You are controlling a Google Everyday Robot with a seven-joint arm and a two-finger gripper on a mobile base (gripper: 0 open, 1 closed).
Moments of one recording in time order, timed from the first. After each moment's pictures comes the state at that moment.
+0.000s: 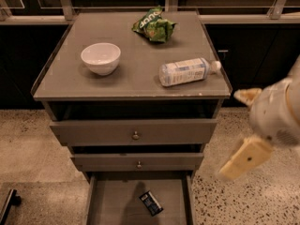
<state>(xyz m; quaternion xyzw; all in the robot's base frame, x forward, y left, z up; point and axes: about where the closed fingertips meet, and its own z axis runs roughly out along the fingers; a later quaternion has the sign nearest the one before) 0.381 -0.172 0.899 -0.53 0.81 0.05 0.26</state>
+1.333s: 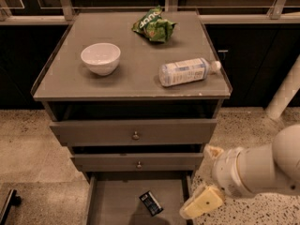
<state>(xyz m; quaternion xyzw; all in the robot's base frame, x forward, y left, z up) 0.359 -0.125 0.744 -0.46 0.83 0.17 0.27</state>
